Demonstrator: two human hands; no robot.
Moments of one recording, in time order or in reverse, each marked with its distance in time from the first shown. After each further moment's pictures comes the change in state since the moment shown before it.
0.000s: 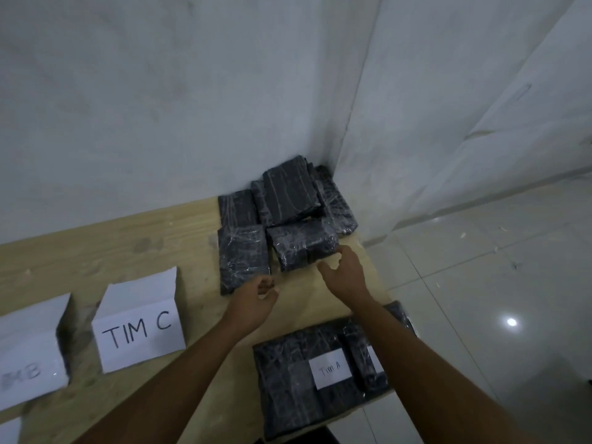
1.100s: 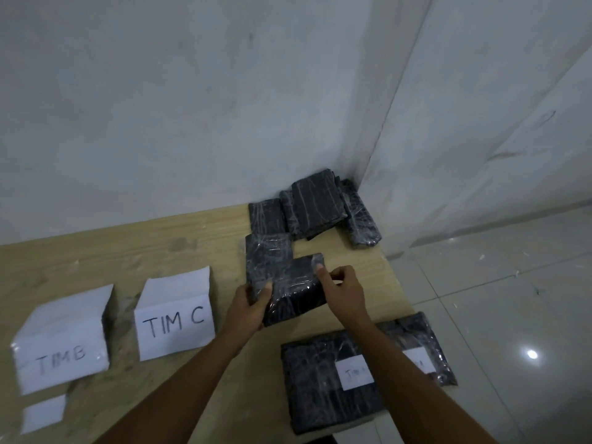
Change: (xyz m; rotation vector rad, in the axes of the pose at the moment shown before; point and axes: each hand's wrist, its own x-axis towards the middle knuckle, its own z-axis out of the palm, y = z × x) left_hand -0.040 -0.031 -0.052 -0.300 0.178 -0.218; right_hand -0.064 -0.054 0.037 0.225 -0.040 0.036
